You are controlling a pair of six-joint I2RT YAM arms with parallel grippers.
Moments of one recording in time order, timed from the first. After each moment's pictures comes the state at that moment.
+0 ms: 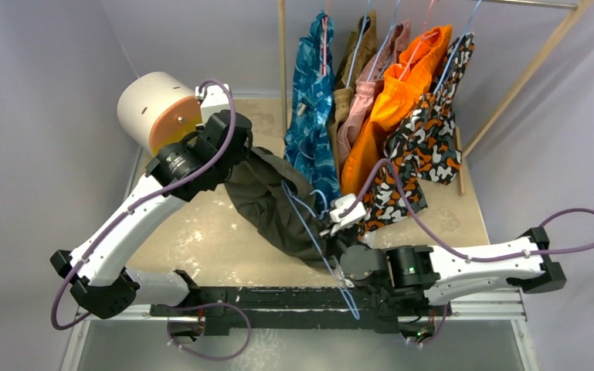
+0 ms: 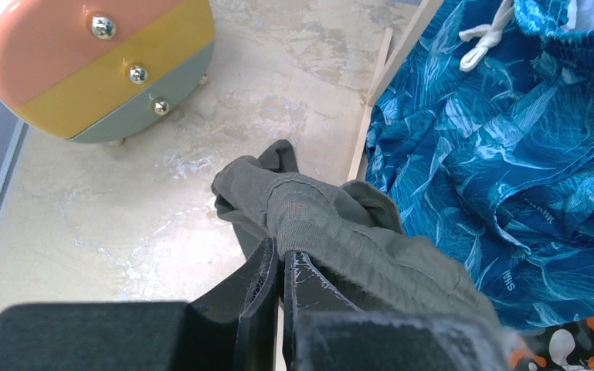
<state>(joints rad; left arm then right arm) -0.77 1.28 1.62 -1.01 -0.72 -0.60 1.62 0.99 0.87 -0.21 1.11 0.35</state>
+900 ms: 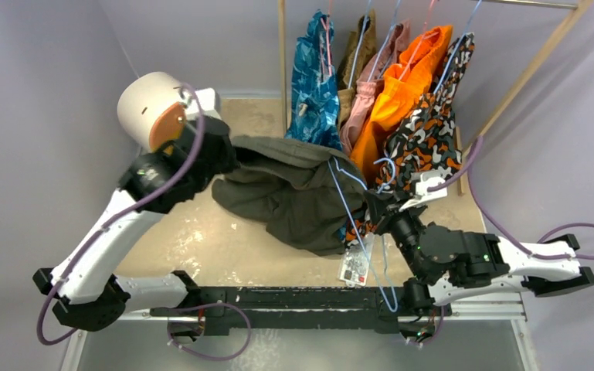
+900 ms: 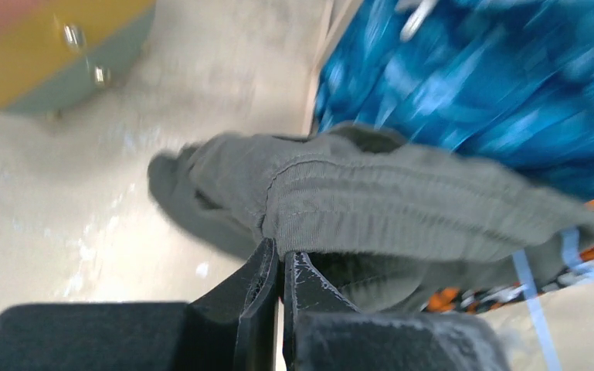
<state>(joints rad) -0.77 1.21 1.75 -1.09 -0.58 -0.64 1.62 0.71 1.05 -0.46 1.30 0.36</state>
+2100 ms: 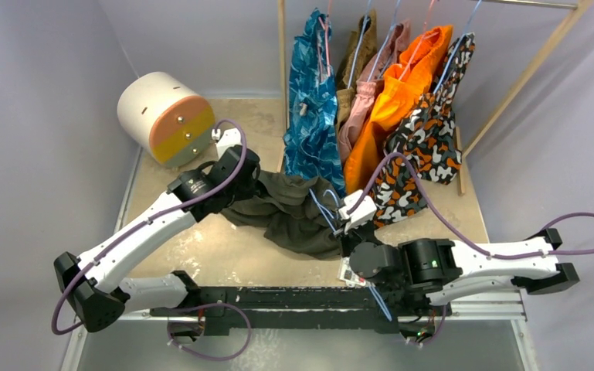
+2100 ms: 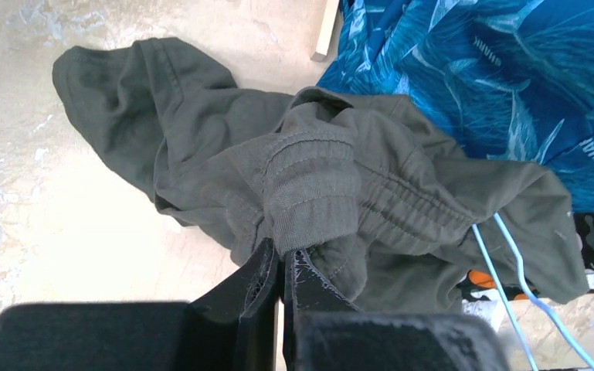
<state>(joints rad) -0.77 1.17 1.18 -0.85 -0.44 -0.79 1.62 0.90 0.96 -0.64 1.08 0.46</state>
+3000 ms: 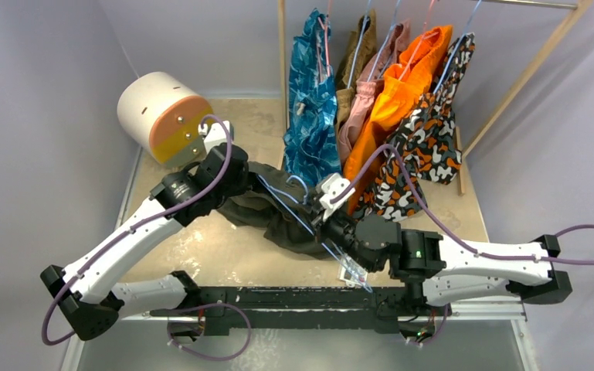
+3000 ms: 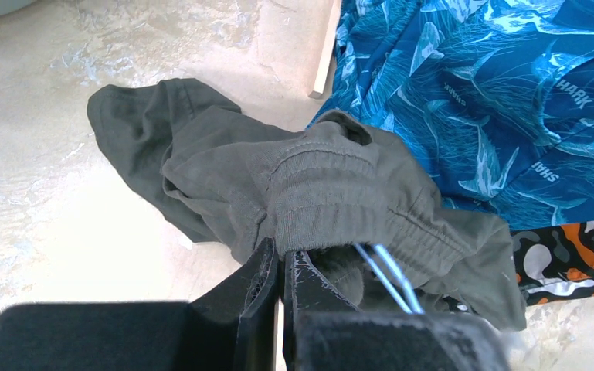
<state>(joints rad) -0.77 1.12 1.24 -0.88 -0.51 -0.75 1.50 0.98 1.00 -0.15 0.73 0.07</state>
